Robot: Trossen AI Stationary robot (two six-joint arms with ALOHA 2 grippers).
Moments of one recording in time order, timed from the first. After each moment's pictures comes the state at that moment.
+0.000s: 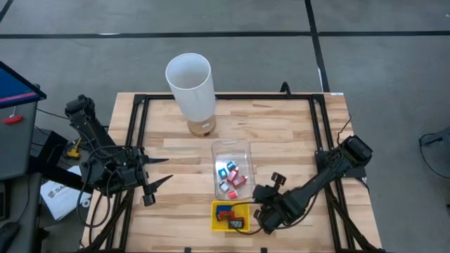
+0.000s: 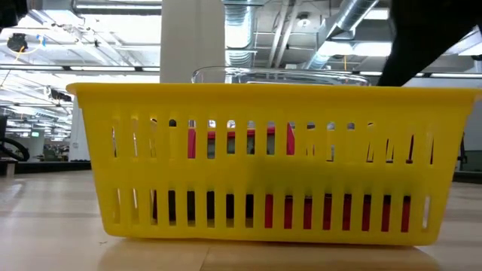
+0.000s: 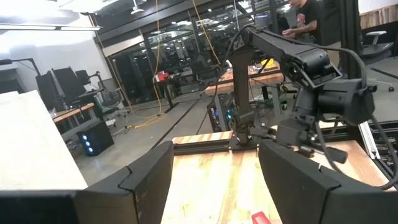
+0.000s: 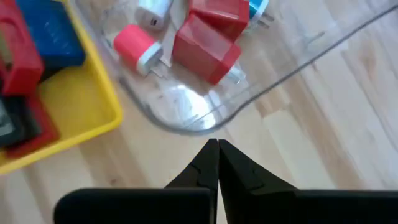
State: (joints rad) left arm -1.02 0.96 0.66 0.58 -1.33 0.50; right arm 0.68 1.85 1.38 -1.03 0.59 1.07
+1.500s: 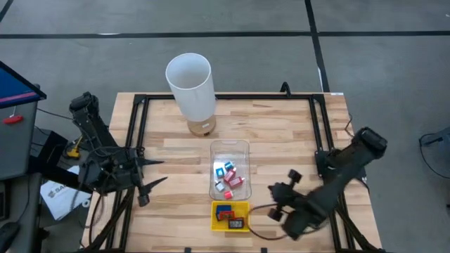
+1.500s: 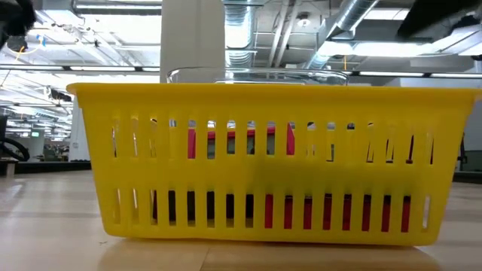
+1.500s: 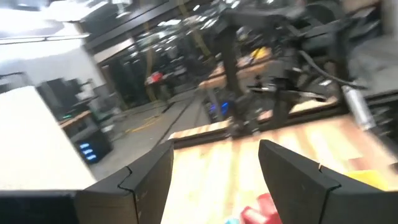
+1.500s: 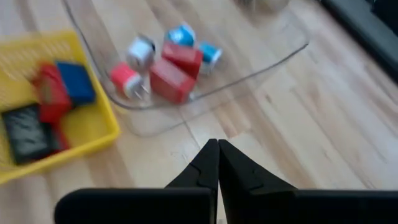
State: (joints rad) left arm -1.10 0.89 0.57 0.55 -1.39 0.54; right arm 0.80 1.68 1.31 -1.13 0.82 1.21
